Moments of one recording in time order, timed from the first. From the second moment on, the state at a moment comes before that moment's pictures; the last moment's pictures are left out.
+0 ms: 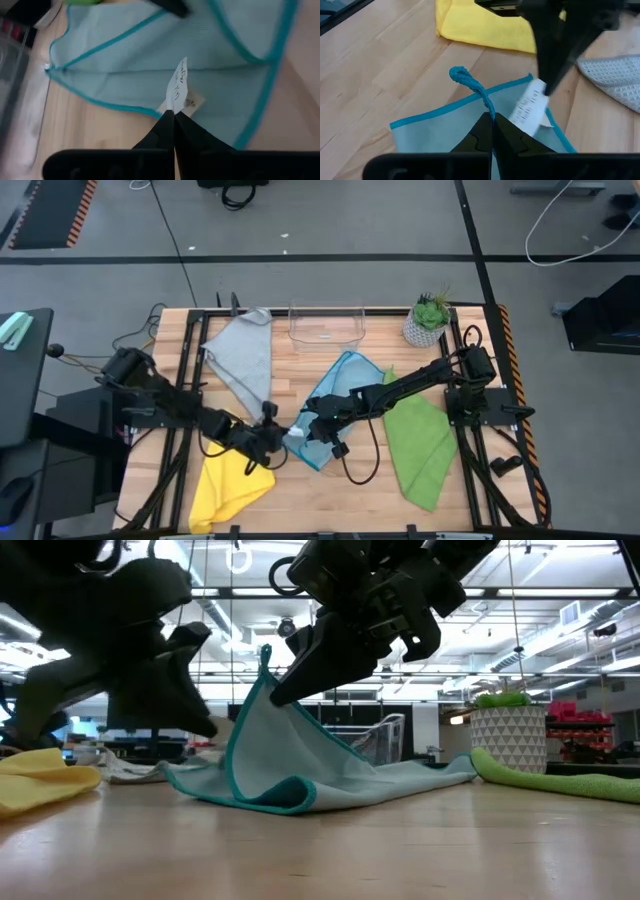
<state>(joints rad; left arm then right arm) -0.51 1.56 0.61 0.11 -0.63 0.12 0.16 1.92 1.19 0.01 -0.17 -0.30</state>
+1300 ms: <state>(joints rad) -0.43 1.62 0.61 0.03 -0.55 -0.06 0.15 1.92 1.19 0.07 -0.17 -0.29</state>
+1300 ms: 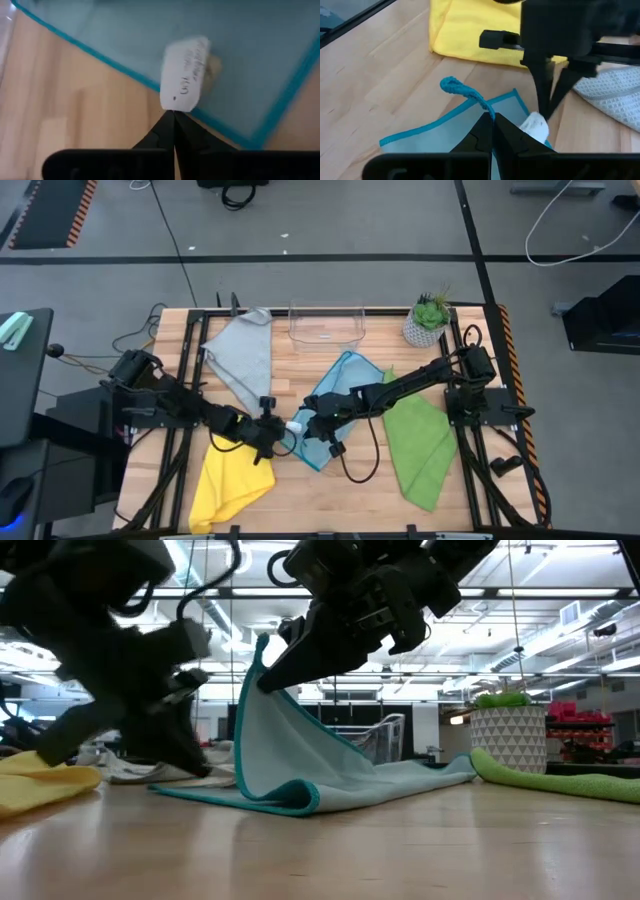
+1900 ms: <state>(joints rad) -0.44 1.61 0.61 0.17 -0.52 0.06 0.15 1.92 1.19 0.09 -0.17 -0.31</state>
